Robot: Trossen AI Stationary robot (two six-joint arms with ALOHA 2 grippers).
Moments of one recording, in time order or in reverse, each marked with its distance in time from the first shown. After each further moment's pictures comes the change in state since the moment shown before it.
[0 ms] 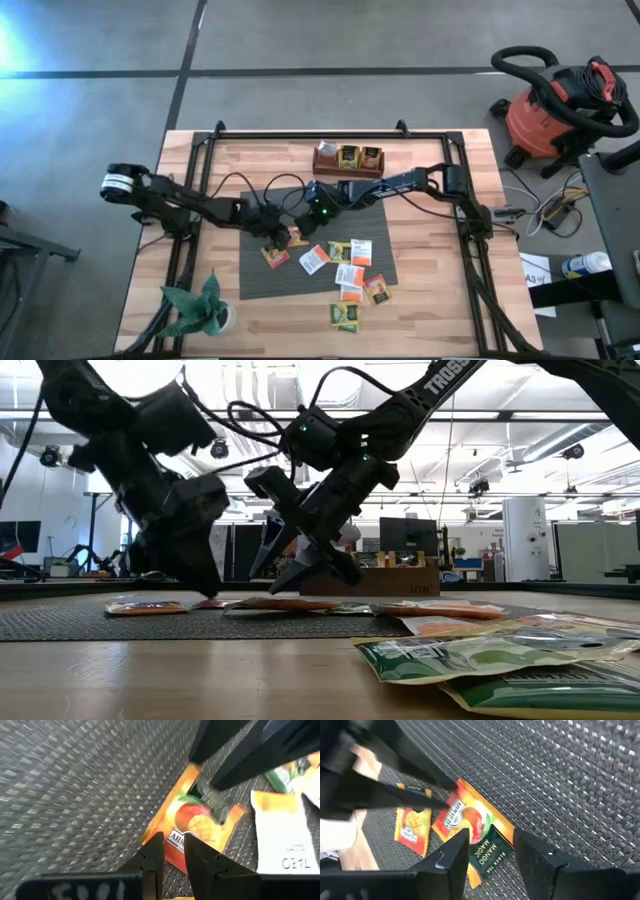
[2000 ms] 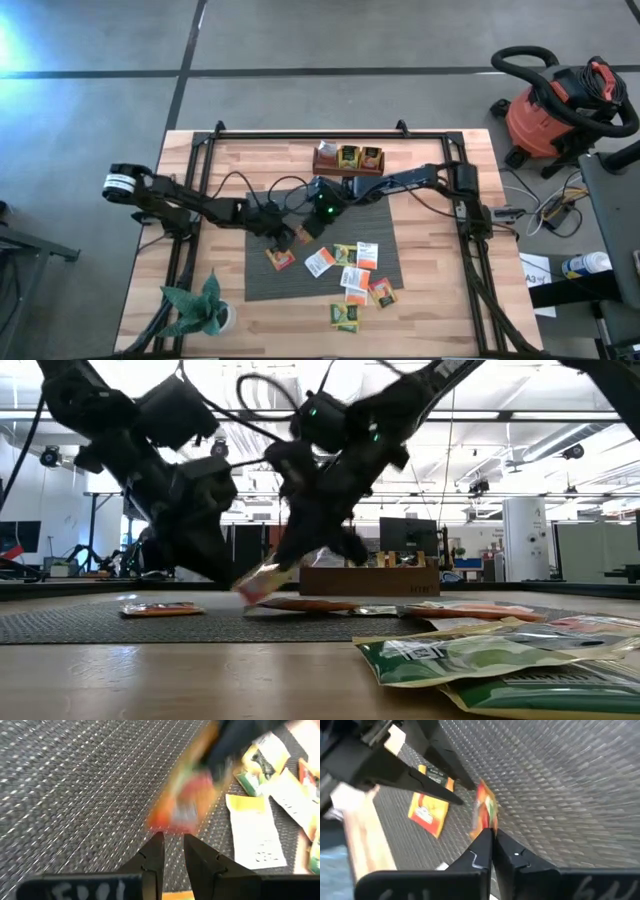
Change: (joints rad) left arm 0.000 -0.007 0.002 0.095 0.051 0.014; right arm -0.016 -0.091 -0.018 -0.116 -0.062 -0.200
